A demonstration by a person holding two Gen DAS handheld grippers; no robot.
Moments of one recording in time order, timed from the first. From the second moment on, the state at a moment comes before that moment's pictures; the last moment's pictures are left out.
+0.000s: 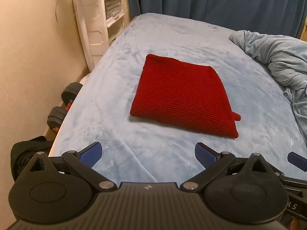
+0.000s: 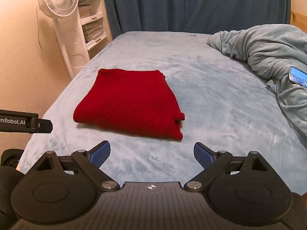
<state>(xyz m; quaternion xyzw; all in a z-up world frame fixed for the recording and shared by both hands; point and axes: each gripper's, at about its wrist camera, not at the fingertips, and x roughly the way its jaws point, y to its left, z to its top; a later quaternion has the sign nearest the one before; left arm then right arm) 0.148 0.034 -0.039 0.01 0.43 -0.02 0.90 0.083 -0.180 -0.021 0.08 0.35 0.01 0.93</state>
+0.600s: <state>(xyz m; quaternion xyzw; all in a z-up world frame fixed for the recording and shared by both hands) 0.132 0.027 -0.037 0.04 0.42 -0.01 0.91 0.074 -0.177 -0.012 0.08 0.33 0.01 0.94</state>
